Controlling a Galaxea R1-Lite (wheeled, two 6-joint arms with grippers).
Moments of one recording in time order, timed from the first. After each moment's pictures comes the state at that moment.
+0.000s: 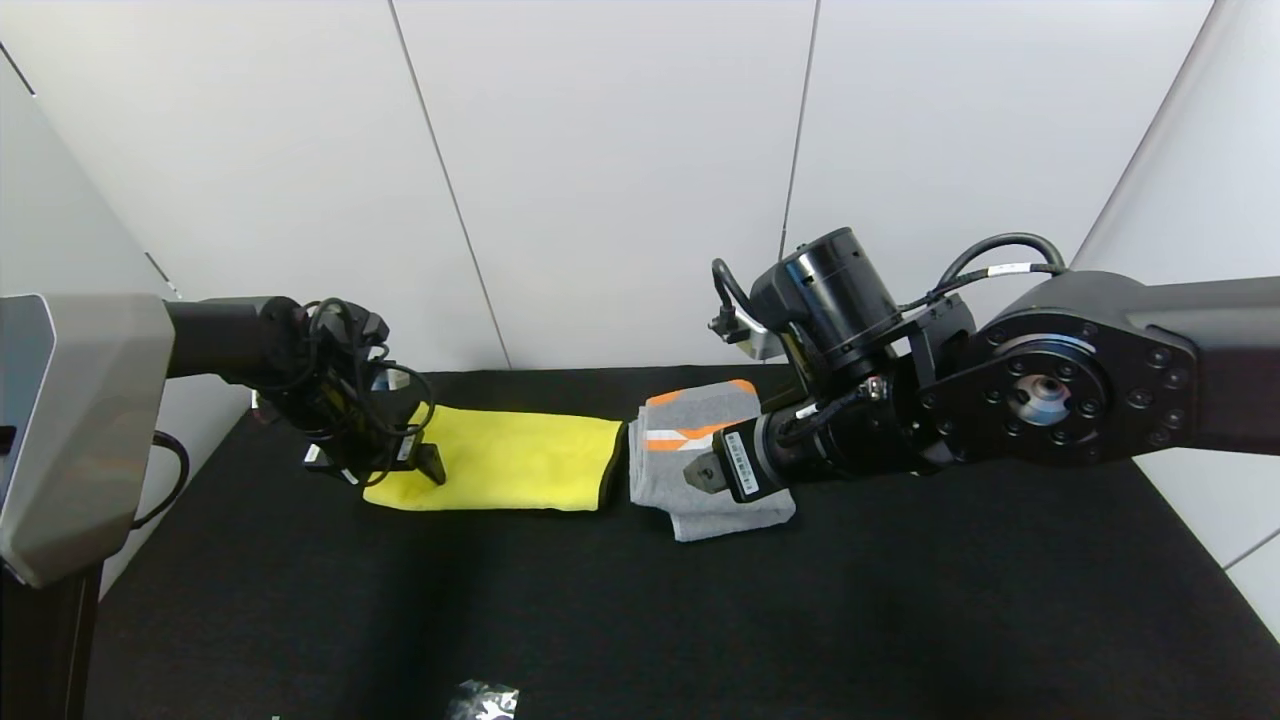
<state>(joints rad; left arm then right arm) 0.08 2.37 -1.97 0.77 0.01 0.03 0.73 1.99 -1.62 0.38 -0.17 0.21</state>
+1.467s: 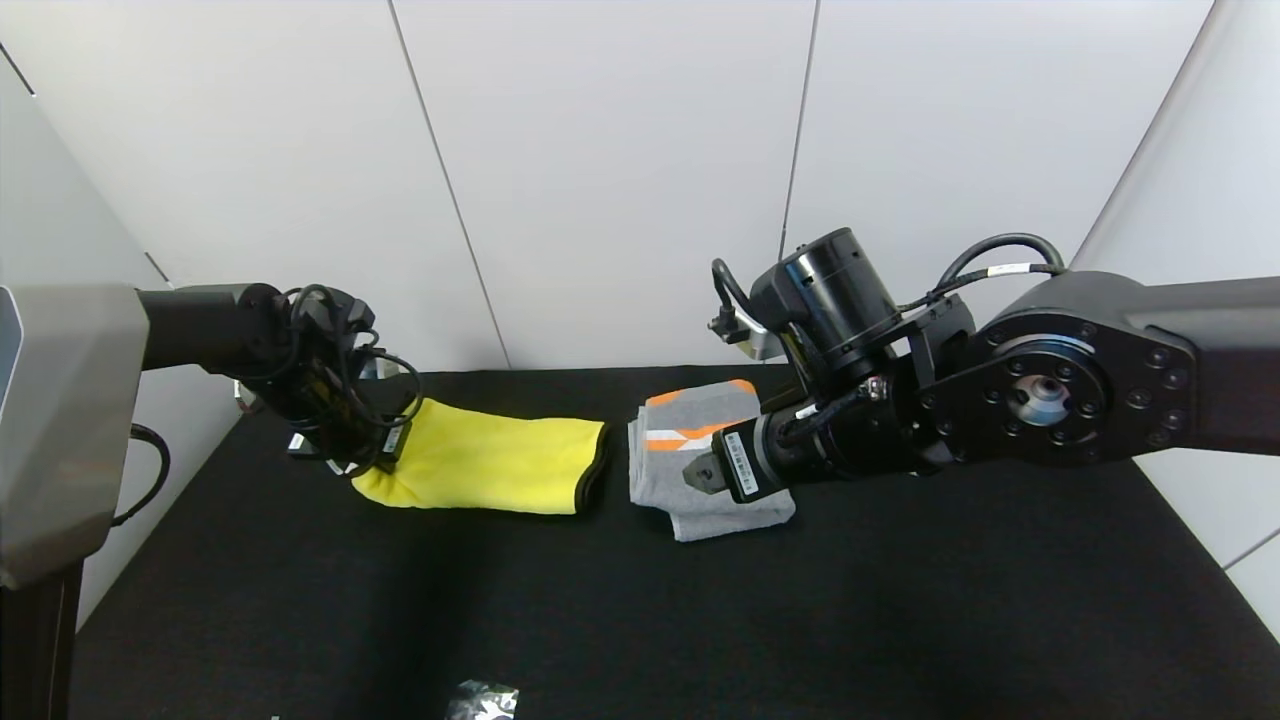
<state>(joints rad) 0.10 2.34 -1.98 0.77 0.04 0.08 0.73 1.99 -1.62 0.38 -0.16 0.21</state>
